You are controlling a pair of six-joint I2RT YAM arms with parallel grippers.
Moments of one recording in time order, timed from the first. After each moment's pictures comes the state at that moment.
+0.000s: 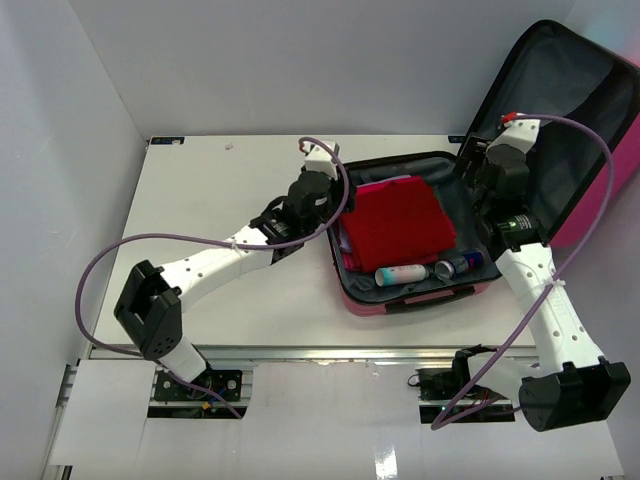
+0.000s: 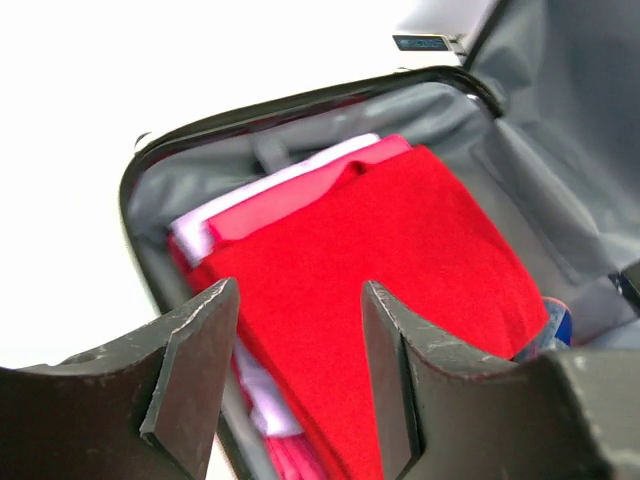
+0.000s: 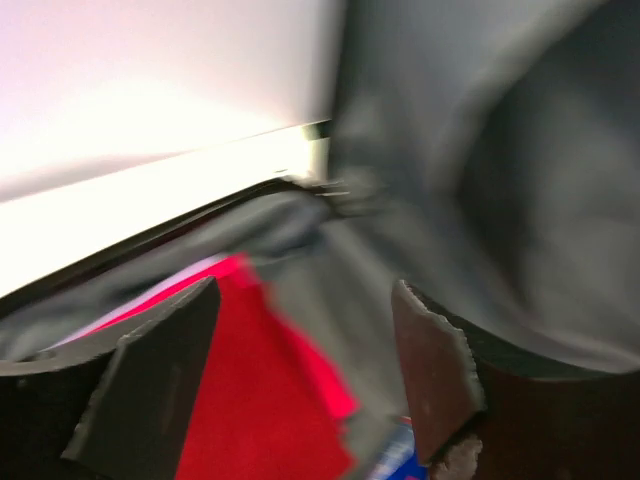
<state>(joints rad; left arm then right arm) -0.83 1.59 1.28 0.08 -0.38 -0.38 0.21 1.12 1.18 -0.24 0.44 0.15</state>
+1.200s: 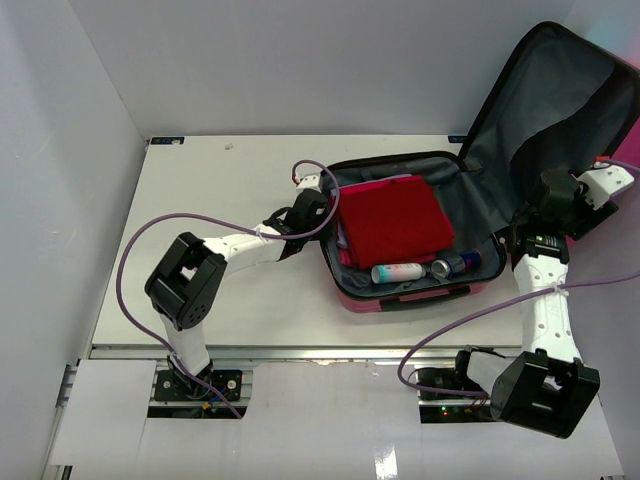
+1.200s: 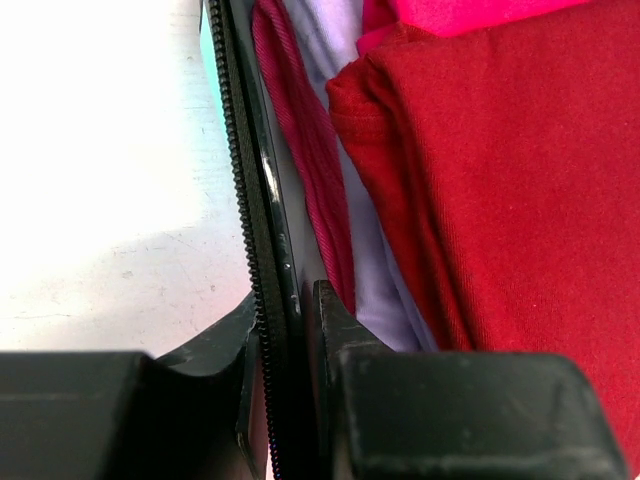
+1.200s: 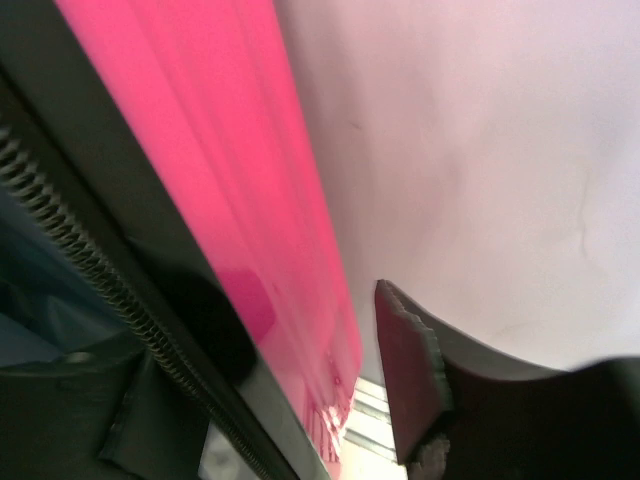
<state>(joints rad) -0.71 1.82 1.15 0.04 -0.22 -0.60 -0.21 1.08 0.95 -0.03 0.88 0.16</state>
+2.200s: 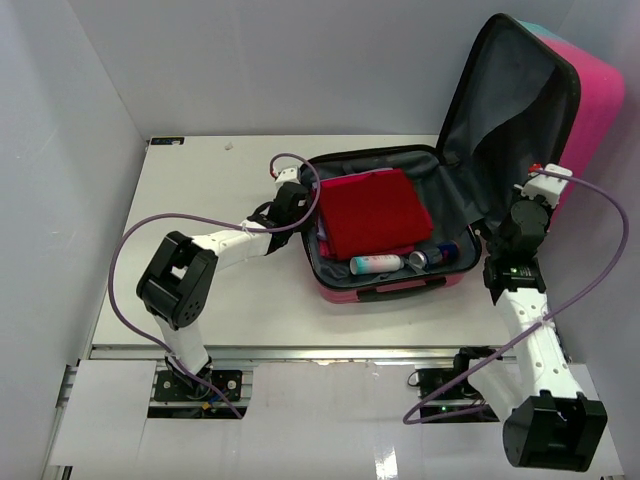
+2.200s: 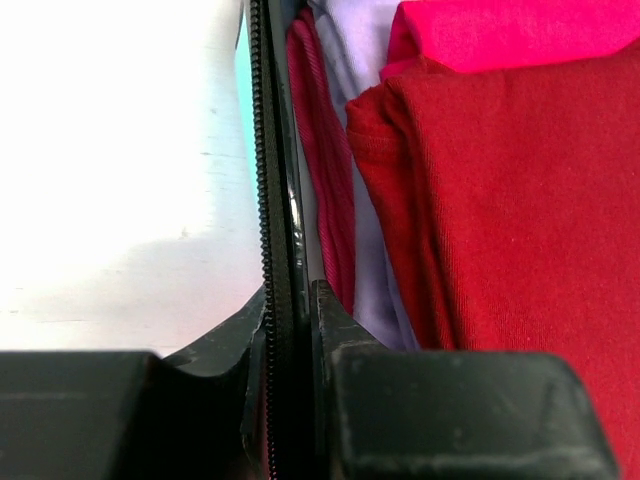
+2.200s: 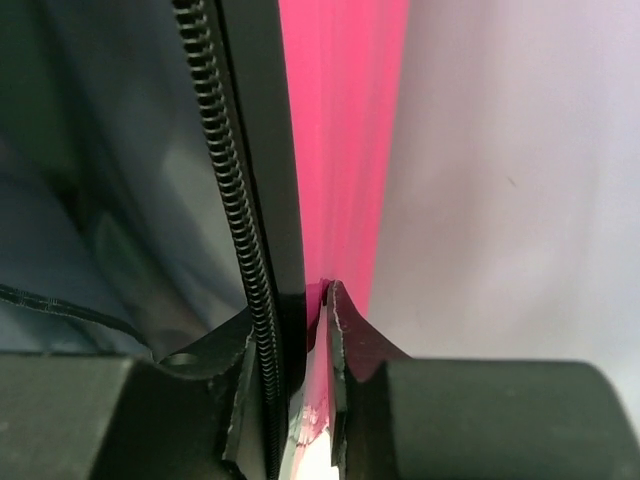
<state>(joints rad) -0.60 1.79 1.11 0.07 -0.27 -0.58 0.00 0.88 0.69 0.26 0.66 -0.21</state>
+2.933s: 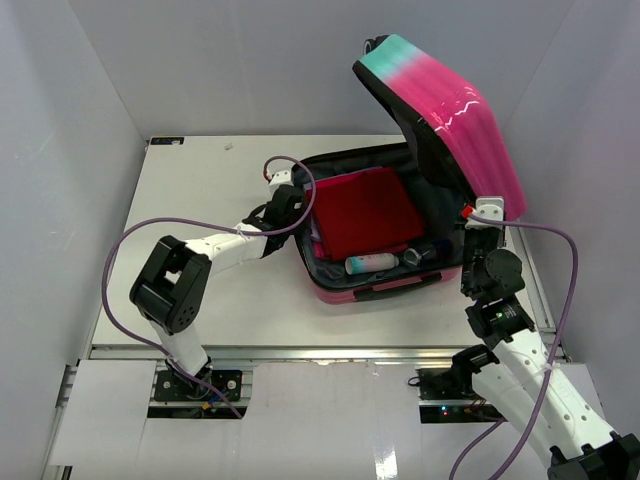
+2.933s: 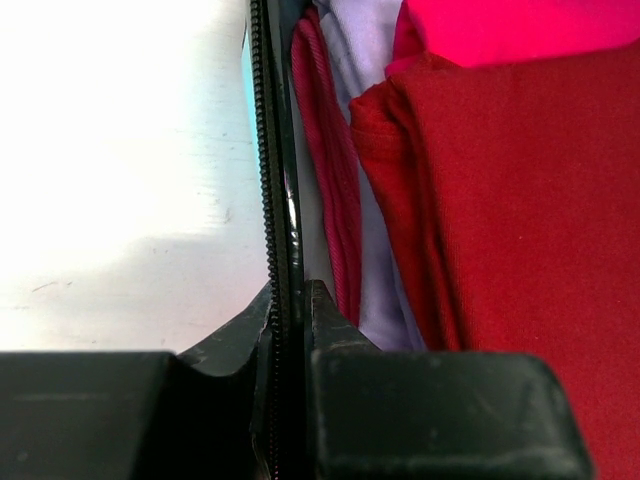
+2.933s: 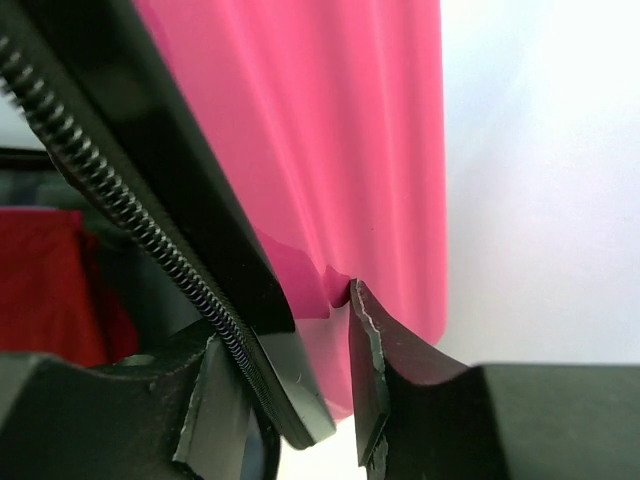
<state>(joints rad) -0.59 1.74 1.07 0.05 -0.32 -0.58 0.43 0.61 0.51 0.31 0.58 -0.45</state>
